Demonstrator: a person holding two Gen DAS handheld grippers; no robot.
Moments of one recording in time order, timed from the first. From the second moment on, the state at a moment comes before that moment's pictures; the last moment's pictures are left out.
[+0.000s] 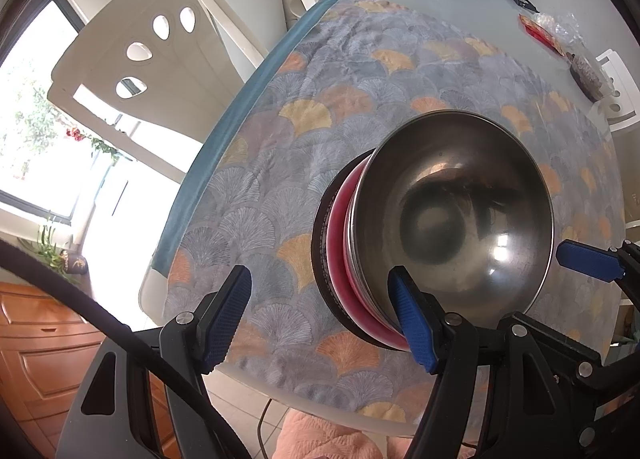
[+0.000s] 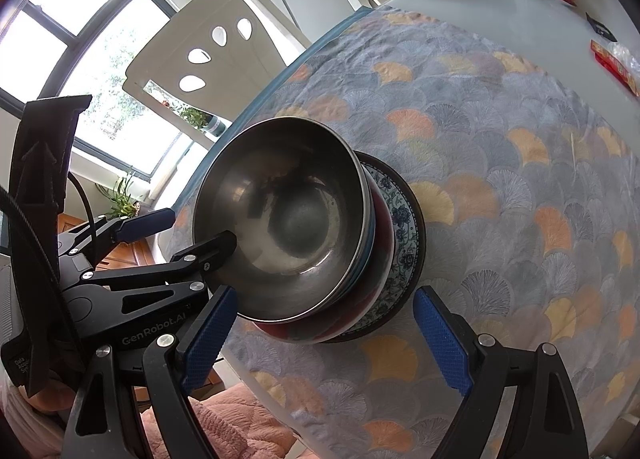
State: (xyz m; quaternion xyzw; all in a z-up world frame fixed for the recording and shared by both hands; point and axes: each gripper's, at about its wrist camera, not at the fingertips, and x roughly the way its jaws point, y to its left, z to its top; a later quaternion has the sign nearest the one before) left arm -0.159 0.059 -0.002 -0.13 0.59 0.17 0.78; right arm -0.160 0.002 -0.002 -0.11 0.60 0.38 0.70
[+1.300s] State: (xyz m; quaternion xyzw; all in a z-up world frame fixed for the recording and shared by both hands) left arm -0.165 0.052 0.003 -0.12 0.58 0.17 0.78; right arm -0.172 -0.009 -0.003 -0.10 0.60 0.36 0.70
